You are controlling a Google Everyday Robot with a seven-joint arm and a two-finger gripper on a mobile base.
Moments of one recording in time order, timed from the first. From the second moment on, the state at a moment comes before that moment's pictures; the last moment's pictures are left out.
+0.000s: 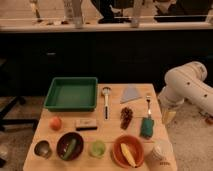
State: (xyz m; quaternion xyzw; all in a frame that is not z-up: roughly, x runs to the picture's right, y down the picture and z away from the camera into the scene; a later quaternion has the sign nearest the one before) arm 0.283 0.104 0.685 -0.28 0.02 0.02 0.96
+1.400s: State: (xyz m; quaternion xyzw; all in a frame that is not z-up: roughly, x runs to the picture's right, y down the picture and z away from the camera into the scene) arm 0.229 0.092 0.738 -0.27 -0.08 0.05 0.96
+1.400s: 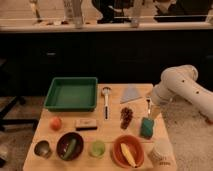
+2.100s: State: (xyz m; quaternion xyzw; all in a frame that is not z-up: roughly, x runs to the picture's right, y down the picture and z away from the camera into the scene) arm 0.198 0.071 0.772 -0.27 -0.09 0.03 0.96
